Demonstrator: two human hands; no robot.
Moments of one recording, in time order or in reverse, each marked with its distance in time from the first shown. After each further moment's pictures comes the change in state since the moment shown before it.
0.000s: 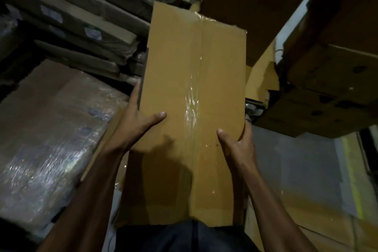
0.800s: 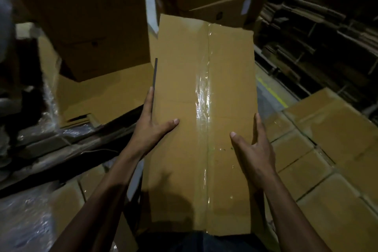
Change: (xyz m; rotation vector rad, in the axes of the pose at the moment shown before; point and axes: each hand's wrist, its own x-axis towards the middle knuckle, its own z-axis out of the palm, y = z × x) left_hand 0.108 0.033 0.156 0.009 -0.814 0.081; right_hand -0.073 0.024 -0.058 0.055 0.731 0.403
